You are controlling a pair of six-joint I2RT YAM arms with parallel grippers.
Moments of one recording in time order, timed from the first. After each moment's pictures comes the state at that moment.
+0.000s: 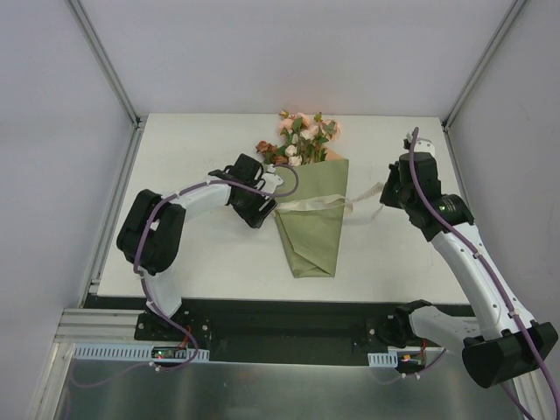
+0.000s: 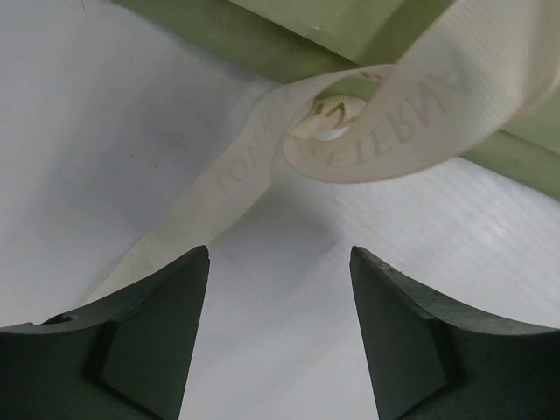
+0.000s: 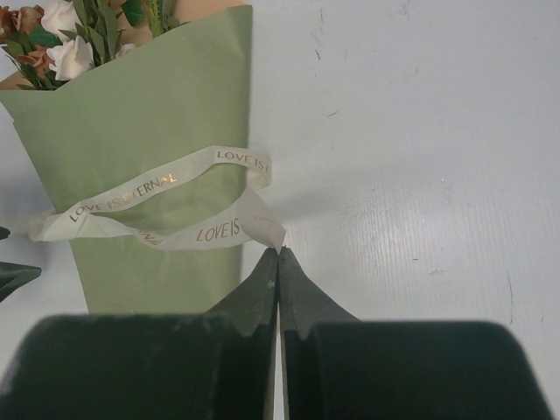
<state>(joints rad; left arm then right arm) -0.49 1.77 1.16 -0.51 0.23 0.28 0.34 1.06 1.12 -0.73 0.26 0.39</state>
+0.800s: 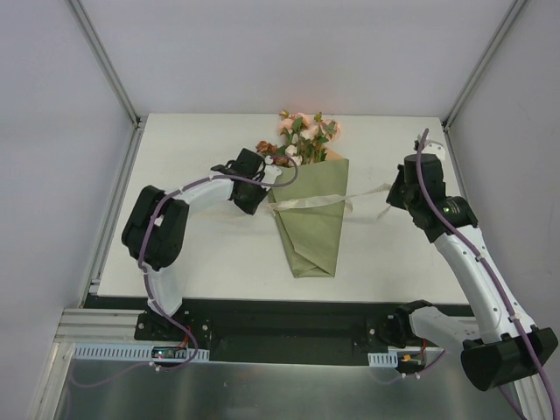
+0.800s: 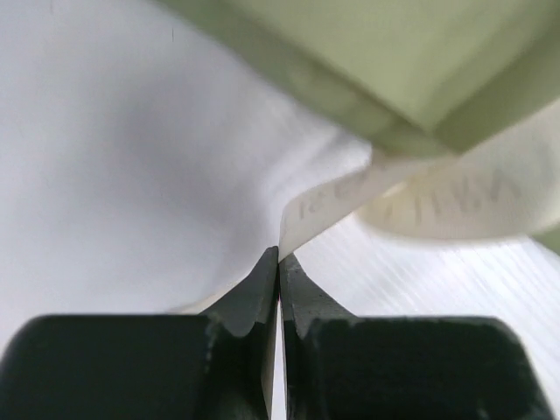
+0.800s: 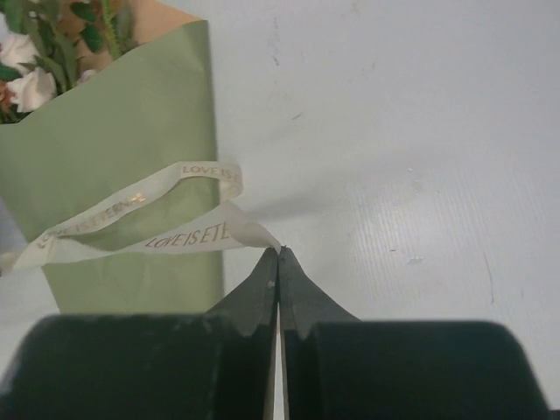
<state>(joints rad) -0.49 1.90 1.28 -0.51 0.15 0.29 0.32 1.04 1.11 -0.74 0.30 0.42</state>
